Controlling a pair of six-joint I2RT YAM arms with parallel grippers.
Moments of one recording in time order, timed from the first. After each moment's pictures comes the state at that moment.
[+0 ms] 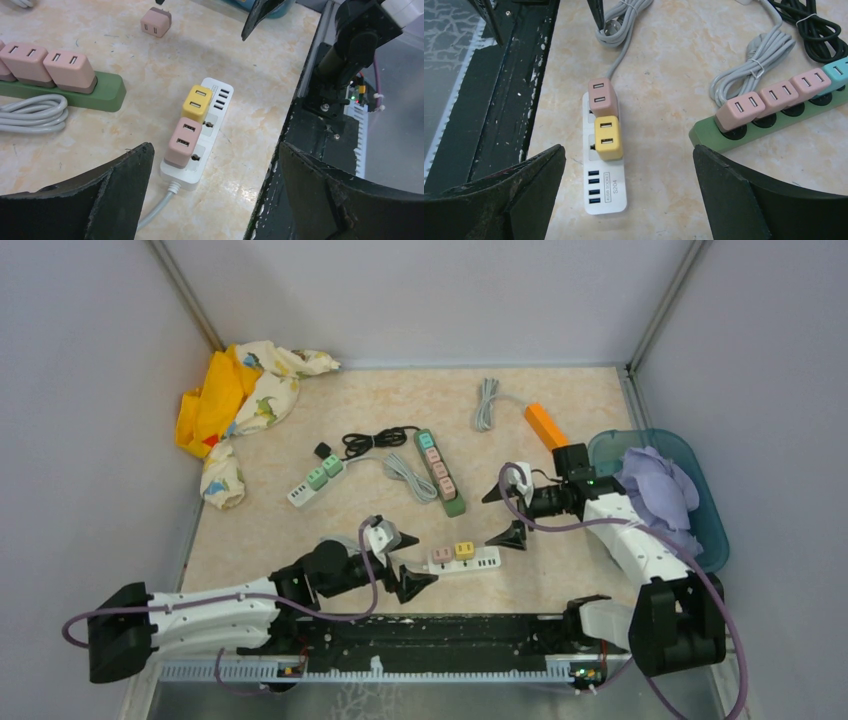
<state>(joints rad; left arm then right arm) -1.17 0.84 0.24 0.50 -0.01 -0.19 0.18 1.17 0.76 -0.66 -1.23 -1.07</state>
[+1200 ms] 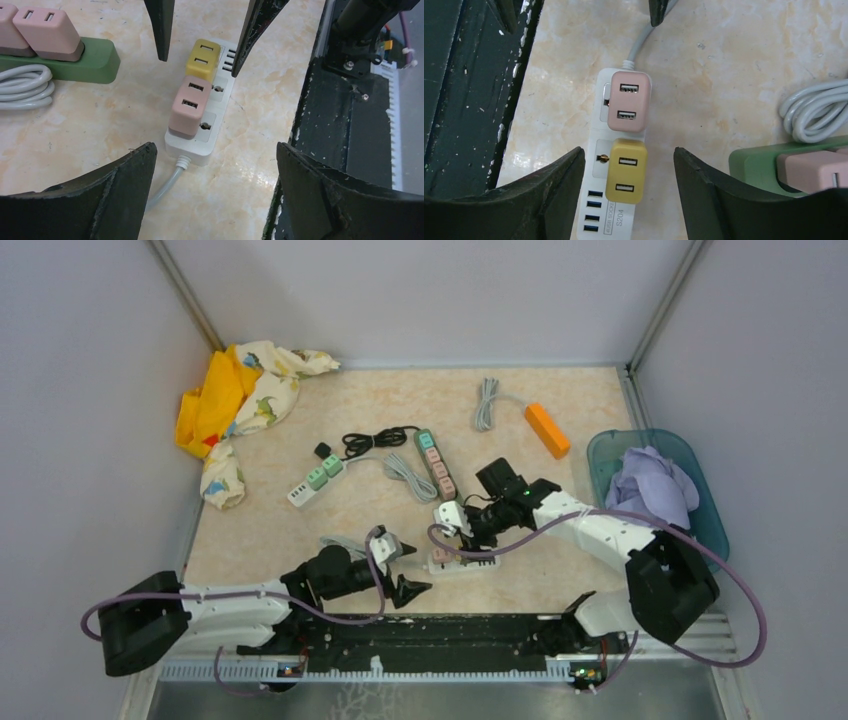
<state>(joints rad) -1.11 0.99 0.12 0.72 0.10 -0.14 0.65 1.33 0.81 -0.58 -0.75 -1.03</state>
